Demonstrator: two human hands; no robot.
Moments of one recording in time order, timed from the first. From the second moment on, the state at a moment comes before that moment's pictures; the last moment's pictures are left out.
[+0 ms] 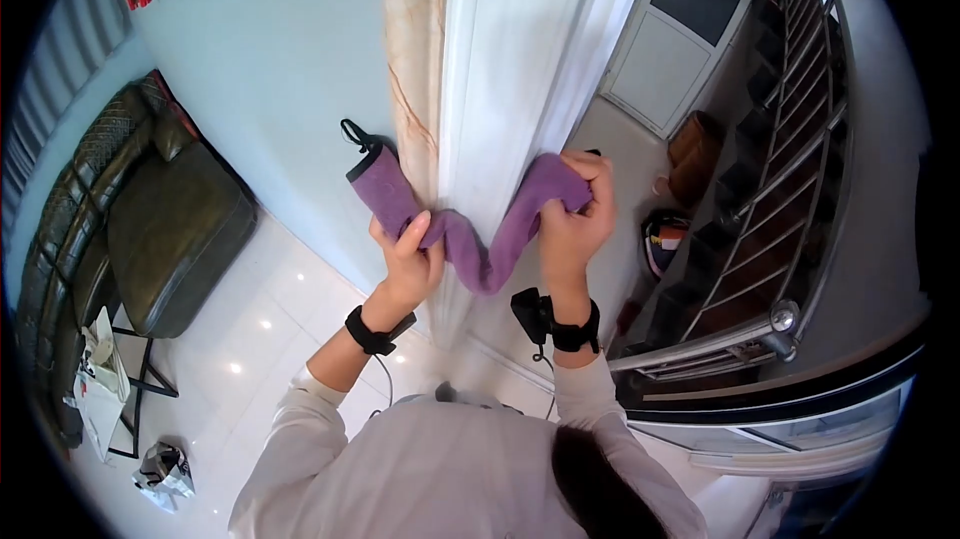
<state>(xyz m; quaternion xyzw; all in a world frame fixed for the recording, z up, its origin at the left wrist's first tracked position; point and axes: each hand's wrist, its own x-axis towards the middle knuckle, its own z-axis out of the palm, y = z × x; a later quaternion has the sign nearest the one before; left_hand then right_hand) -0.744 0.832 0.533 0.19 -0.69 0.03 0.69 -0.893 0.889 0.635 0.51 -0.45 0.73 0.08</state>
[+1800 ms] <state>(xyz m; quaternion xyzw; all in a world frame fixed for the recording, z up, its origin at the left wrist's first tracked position) -0.748 0.803 0.436 0.26 -0.62 -0.43 0.61 -0.890 0.884 0.677 0.50 -0.37 0.79 0.01</state>
